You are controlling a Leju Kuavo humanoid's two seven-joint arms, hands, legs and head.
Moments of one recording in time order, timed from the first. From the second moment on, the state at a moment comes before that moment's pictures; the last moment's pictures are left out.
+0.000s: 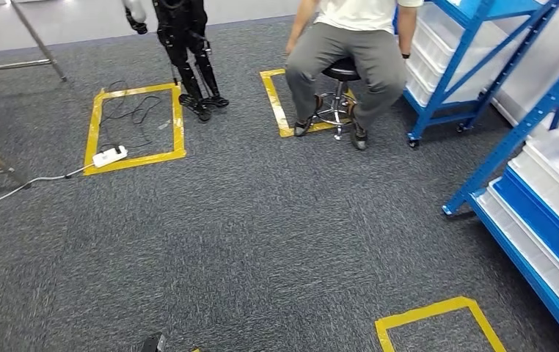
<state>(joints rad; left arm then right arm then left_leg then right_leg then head) -0.12 -0.18 0.63 -0.22 -0.51 -0.01 0.08 -0.04 0.12 -0.65 -0.21 1.17 -0.12 0.33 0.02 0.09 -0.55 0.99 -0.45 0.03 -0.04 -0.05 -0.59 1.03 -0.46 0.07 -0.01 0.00</state>
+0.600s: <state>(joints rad) -0.11 -0.15 0.61 -0.22 -0.56 0.00 0.07 -0.05 0.07 -0.78 -0.21 1.10 -0.09 0.25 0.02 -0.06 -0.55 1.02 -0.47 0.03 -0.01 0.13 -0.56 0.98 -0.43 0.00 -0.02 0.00</state>
